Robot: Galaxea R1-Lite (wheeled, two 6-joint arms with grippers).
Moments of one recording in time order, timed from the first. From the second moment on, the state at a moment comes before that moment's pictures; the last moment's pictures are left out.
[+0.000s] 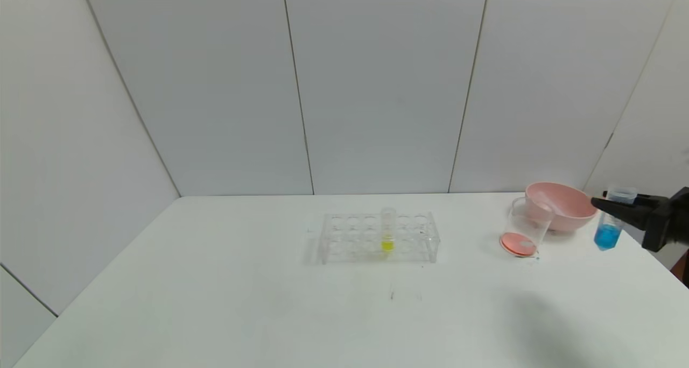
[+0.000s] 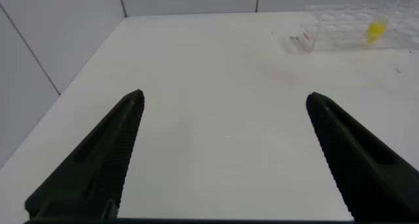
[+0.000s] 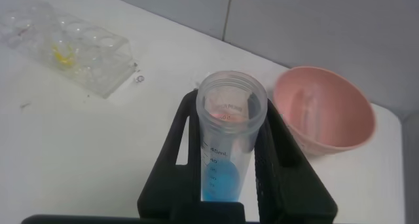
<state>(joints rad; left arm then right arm) 0.00 0.00 0.00 0.00 0.00 0.00 -0.33 1.56 -0.68 -0.63 0.74 -0.28</state>
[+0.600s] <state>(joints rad) 0.00 0.00 0.00 0.00 0.00 0.00 -0.46 1.73 -0.95 -0.39 0.81 -0.54</state>
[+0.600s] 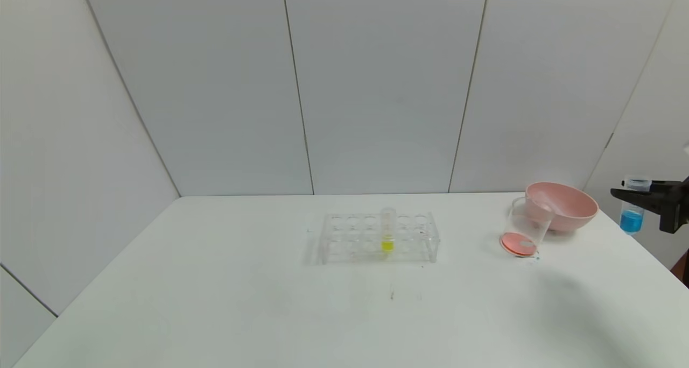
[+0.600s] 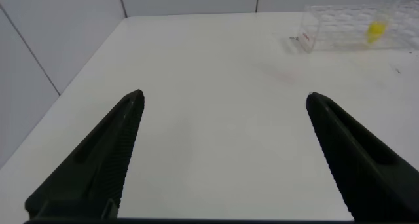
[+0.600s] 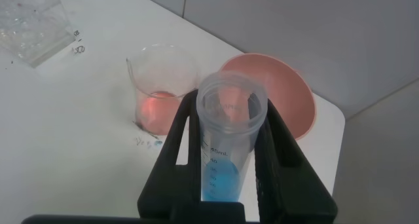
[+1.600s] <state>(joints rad) 0.00 0.00 0.00 0.00 0.00 0.00 -0.27 1.97 -1.64 0.42 0.61 -1.01</state>
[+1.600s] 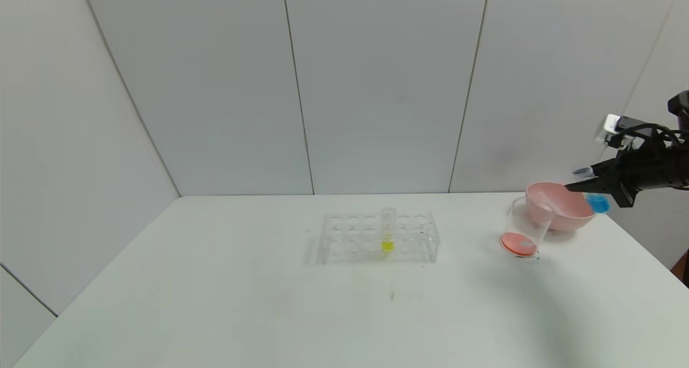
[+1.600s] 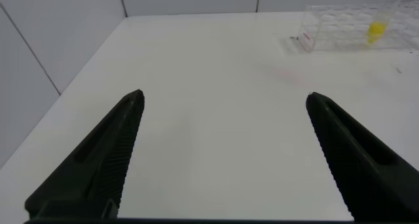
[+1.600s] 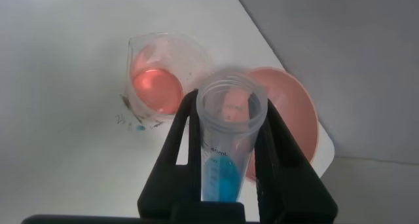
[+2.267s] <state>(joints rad) 0.00 0.00 0.00 0.00 0.00 0.00 -0.21 2.10 -2.00 0.83 0.34 -1.21</state>
